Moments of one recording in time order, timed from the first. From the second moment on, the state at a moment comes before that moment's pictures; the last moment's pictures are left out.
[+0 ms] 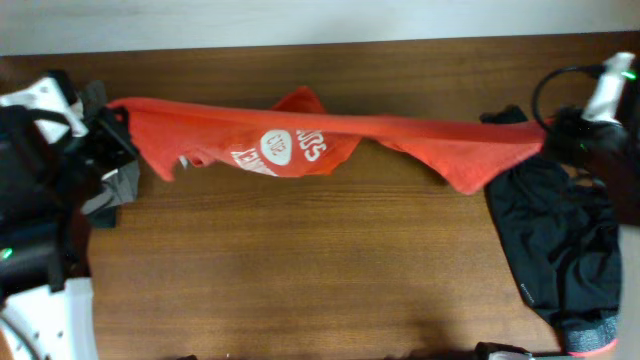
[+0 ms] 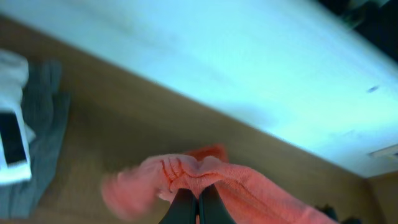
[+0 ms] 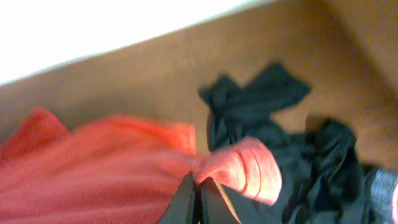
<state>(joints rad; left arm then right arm) 0.28 1.16 1.45 -0.72 0.36 -0.38 -0.18 1.27 1.80 -1.25 0.04 0.14</state>
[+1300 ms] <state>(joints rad) 0.23 1.79 1.96 -0.36 0.58 -0.37 -0.18 1.77 2.16 -1.07 -0.05 0.13</state>
